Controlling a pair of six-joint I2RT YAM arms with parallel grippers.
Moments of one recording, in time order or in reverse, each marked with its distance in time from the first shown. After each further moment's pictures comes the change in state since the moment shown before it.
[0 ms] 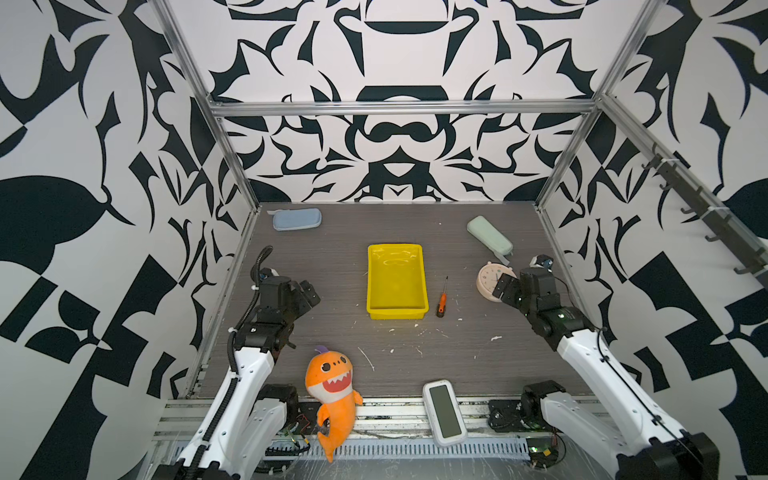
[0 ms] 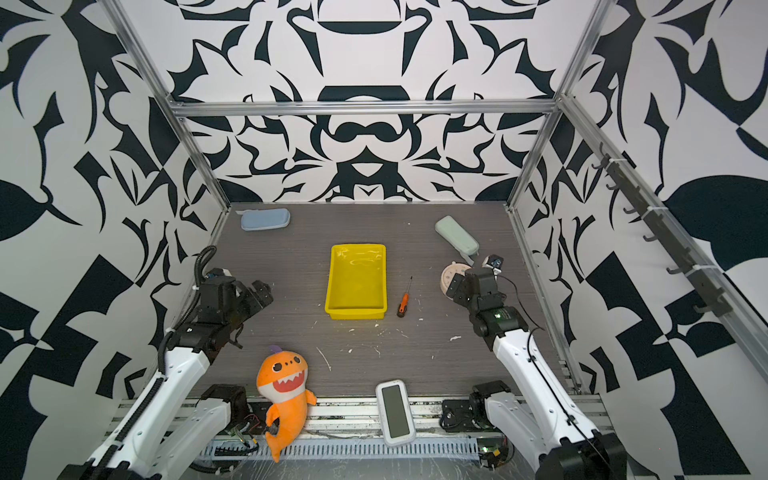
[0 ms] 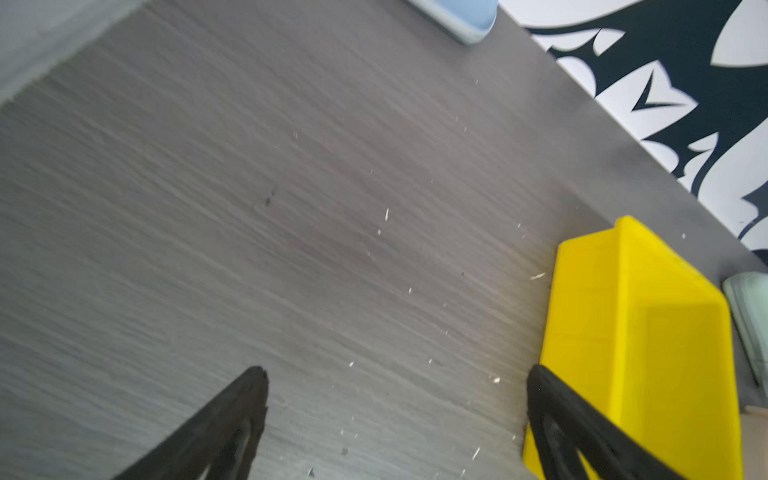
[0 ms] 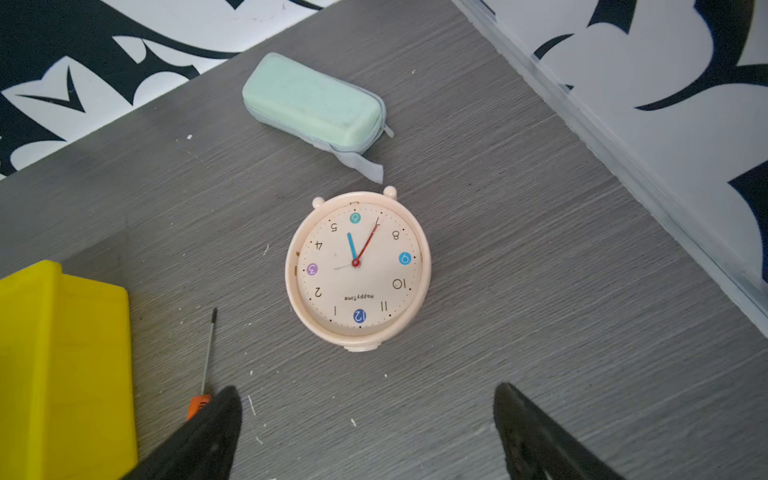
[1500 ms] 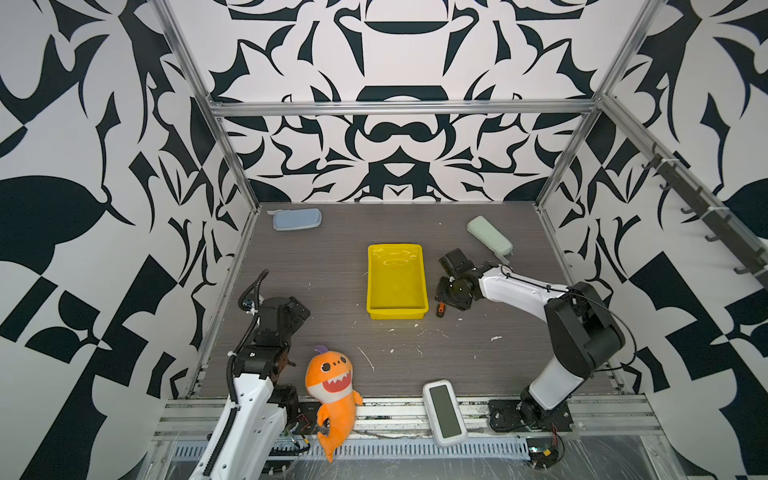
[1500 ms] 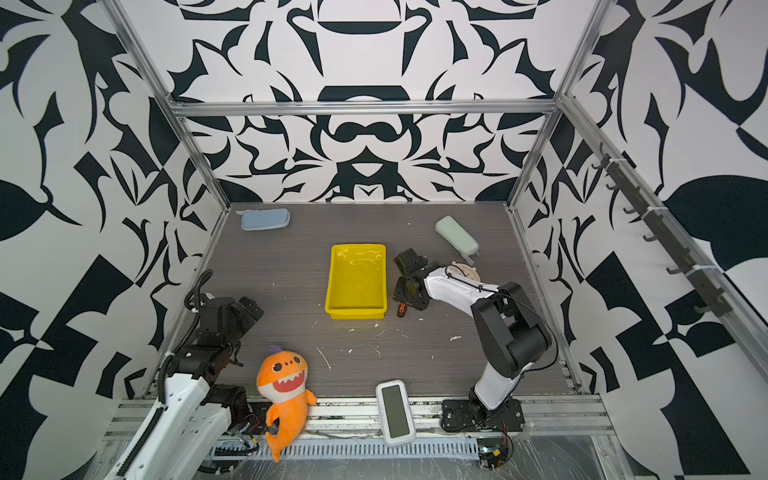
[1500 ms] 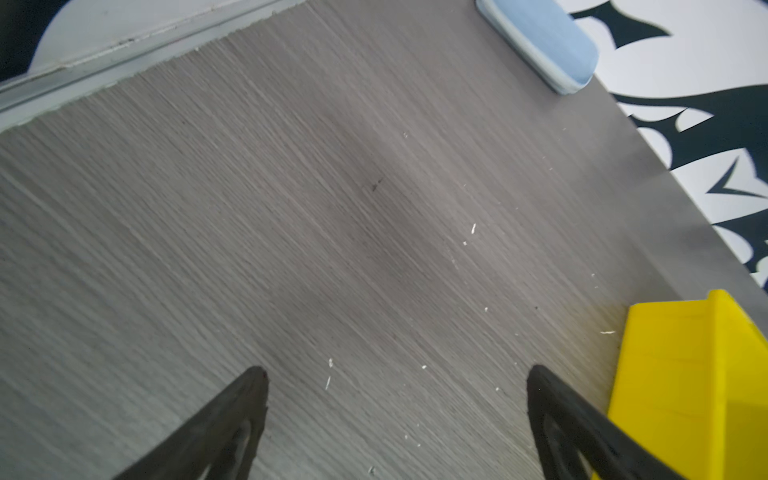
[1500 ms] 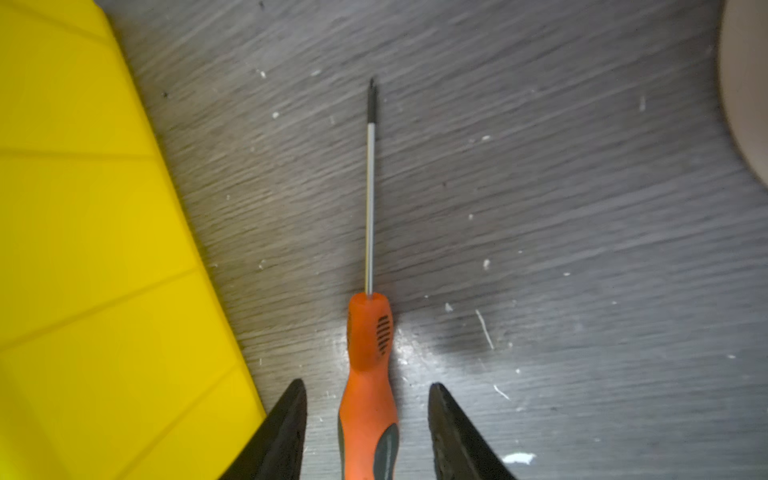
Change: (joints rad) left arm 0.000 -0.194 -0.177 -0.044 -0.177 -0.170; right arm 0.339 0.746 0.316 -0.006 -0.264 0.299
